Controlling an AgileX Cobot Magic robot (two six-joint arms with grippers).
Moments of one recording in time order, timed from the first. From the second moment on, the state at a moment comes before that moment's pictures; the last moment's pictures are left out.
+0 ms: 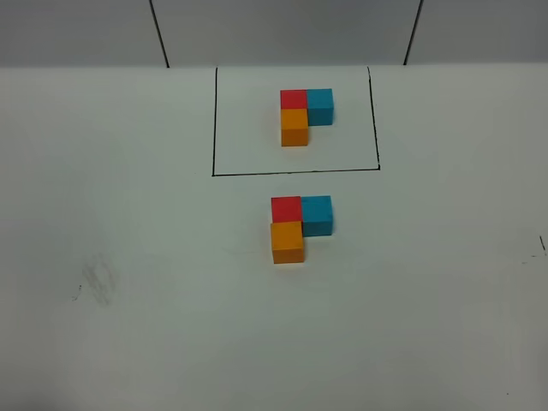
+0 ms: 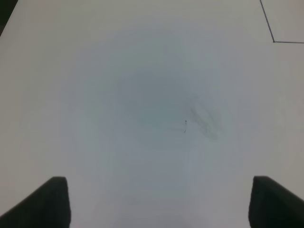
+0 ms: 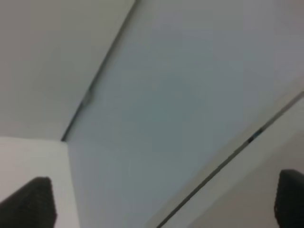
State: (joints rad) left arm 0.03 -0.01 -0.51 0.03 1.08 -0.04; right arm 0.18 0.70 -1.58 -0.64 1.22 -0.10
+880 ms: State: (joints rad) left arm 0.03 -0.01 -0.51 0.03 1.08 -0.04; right arm 0.18 -0.01 -0.68 -0.15 1.05 -0.03
